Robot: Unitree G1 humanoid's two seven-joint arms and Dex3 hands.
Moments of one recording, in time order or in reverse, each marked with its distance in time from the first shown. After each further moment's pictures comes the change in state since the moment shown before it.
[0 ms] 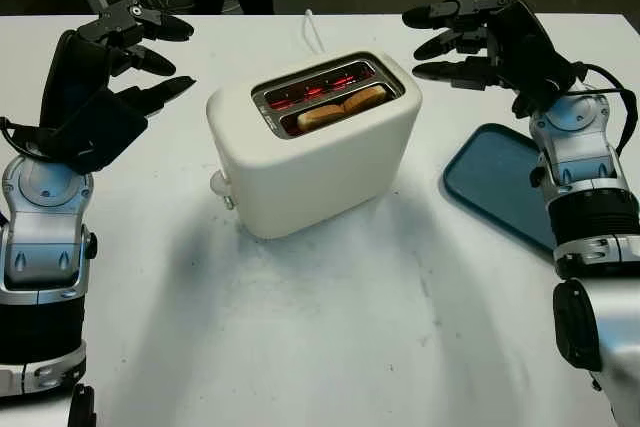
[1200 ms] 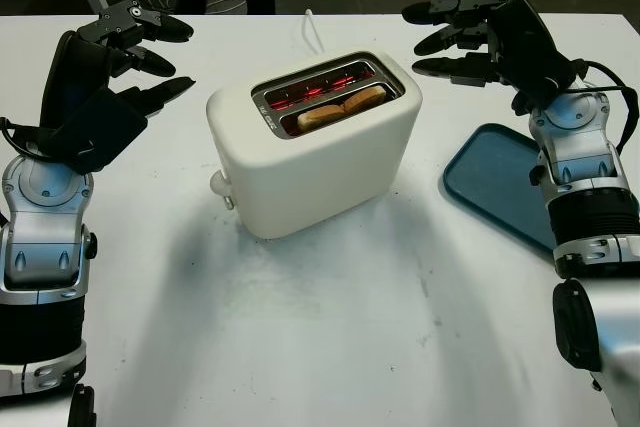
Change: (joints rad) left arm 0.000 0.000 0.000 0.000 0.002 0.008 0.000; right arm 0.000 0.000 0.005 -0.029 -0.007 0.012 -0.020
